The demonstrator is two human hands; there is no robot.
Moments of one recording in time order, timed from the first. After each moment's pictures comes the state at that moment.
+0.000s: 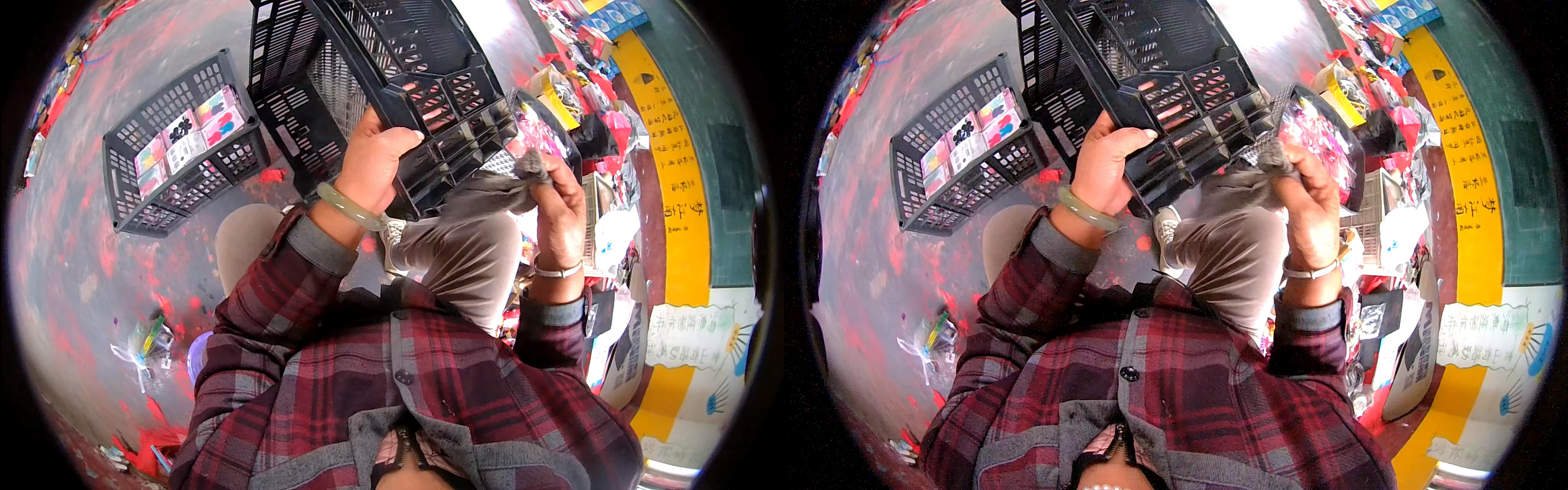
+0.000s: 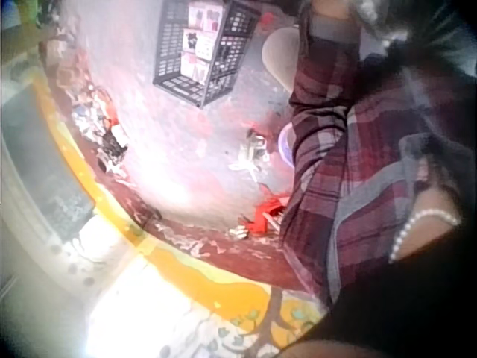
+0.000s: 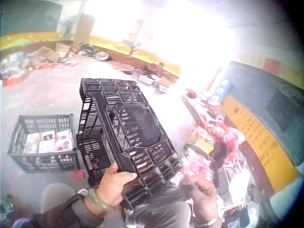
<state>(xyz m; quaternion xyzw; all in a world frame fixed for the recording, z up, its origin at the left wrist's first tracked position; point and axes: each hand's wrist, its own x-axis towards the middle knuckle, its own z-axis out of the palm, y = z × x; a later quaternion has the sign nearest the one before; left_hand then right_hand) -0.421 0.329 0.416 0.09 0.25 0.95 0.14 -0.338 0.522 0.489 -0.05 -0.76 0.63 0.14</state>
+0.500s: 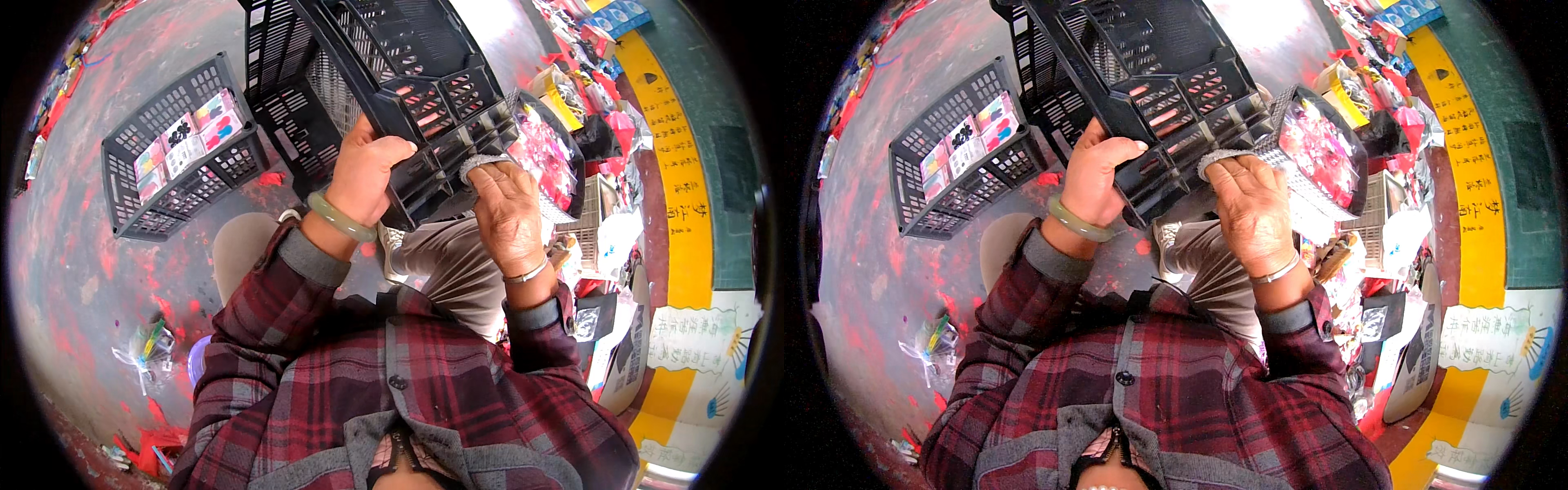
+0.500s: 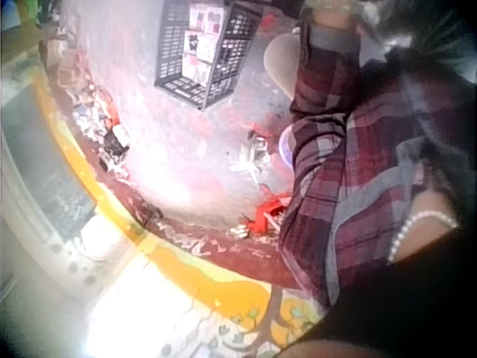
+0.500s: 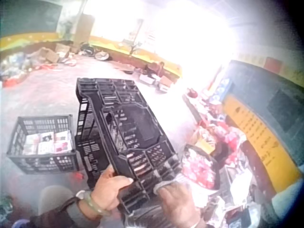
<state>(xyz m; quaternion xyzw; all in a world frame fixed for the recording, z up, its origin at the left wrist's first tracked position) -0.425 0.329 0.415 0.07 0.24 0.95 0.16 -0.355 0.505 0.463 0.22 -0.95 -0.01 0.21</state>
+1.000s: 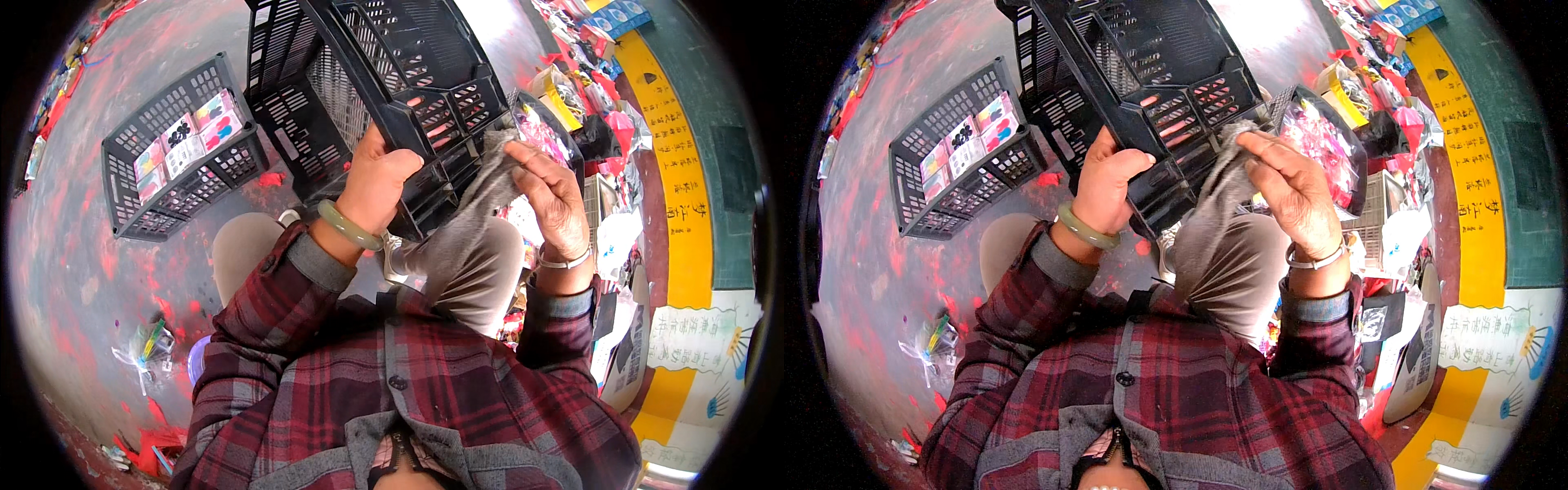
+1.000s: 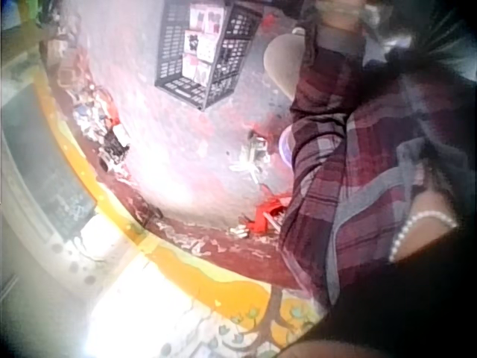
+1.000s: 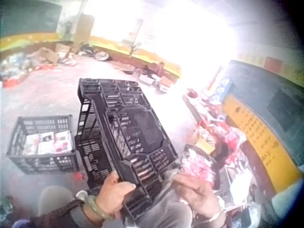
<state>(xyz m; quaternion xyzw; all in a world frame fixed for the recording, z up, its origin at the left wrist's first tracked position) -0.416 0.337 0.413 0.11 0.27 0.95 0.14 -0.362 0.526 0.507 0.03 -0.88 0.47 0.01</state>
